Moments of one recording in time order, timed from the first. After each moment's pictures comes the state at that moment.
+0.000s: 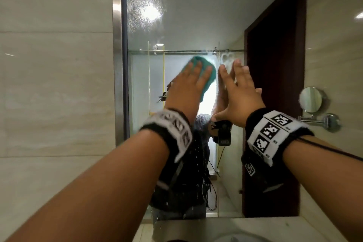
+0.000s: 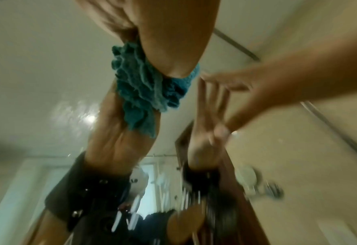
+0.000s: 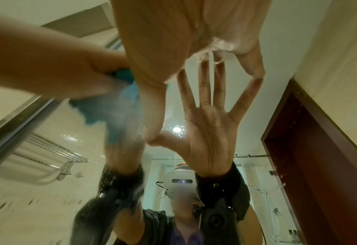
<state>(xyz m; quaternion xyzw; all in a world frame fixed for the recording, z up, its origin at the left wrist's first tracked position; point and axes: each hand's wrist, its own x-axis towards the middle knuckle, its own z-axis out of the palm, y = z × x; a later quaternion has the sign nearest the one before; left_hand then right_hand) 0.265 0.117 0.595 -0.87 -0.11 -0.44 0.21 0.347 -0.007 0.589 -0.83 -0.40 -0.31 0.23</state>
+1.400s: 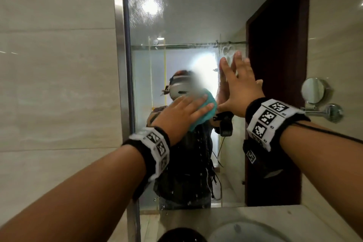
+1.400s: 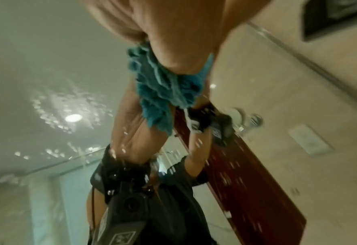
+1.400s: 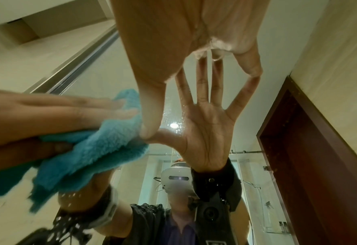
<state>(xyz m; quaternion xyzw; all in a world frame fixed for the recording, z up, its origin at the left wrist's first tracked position) 0.235 0.137 0.539 -0.89 -0.05 -0.27 0.35 0.346 -0.008 0.590 -0.84 -0.40 -0.31 0.22</state>
